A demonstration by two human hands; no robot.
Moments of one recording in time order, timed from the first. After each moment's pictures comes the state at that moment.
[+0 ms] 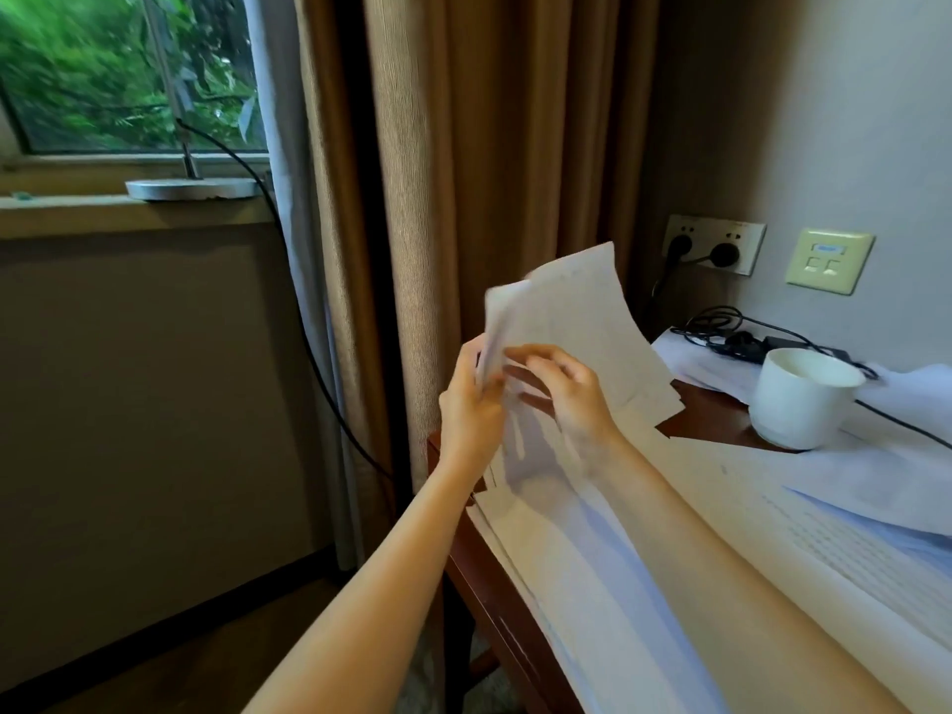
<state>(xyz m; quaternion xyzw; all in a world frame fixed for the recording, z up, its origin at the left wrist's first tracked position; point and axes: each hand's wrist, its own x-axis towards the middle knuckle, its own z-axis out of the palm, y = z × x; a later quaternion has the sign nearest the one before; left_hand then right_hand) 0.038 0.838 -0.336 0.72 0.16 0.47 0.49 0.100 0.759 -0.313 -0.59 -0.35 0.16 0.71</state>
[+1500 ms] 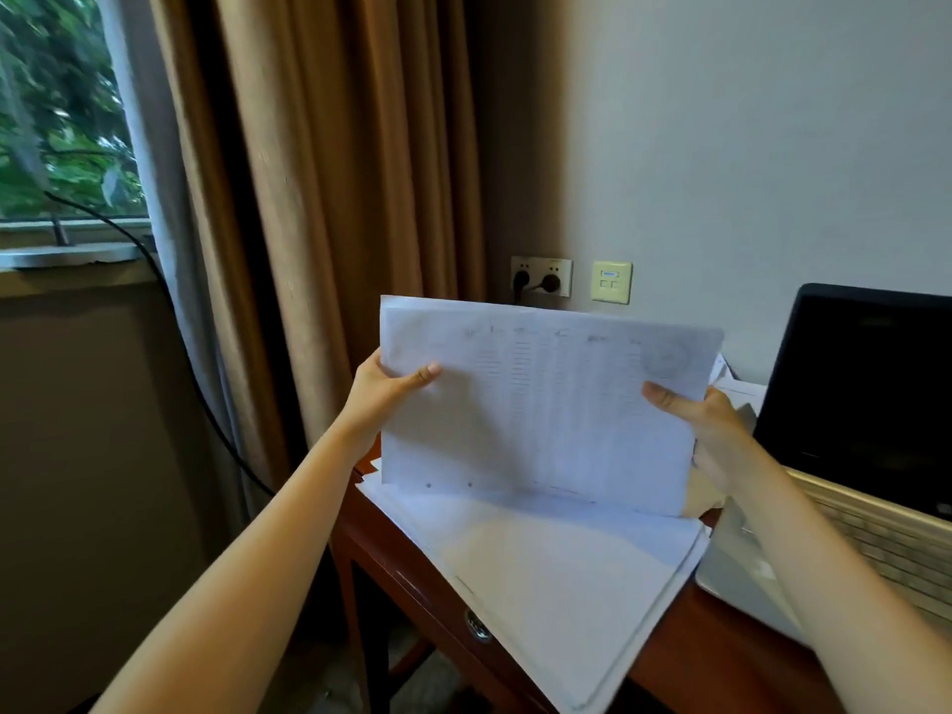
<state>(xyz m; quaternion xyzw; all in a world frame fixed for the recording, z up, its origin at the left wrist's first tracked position) -0.009 0.774 -0.278 0.71 0.06 0.33 0.62 0.098 0.479 -0.281 -0.61 -0.22 0.08 0.75</state>
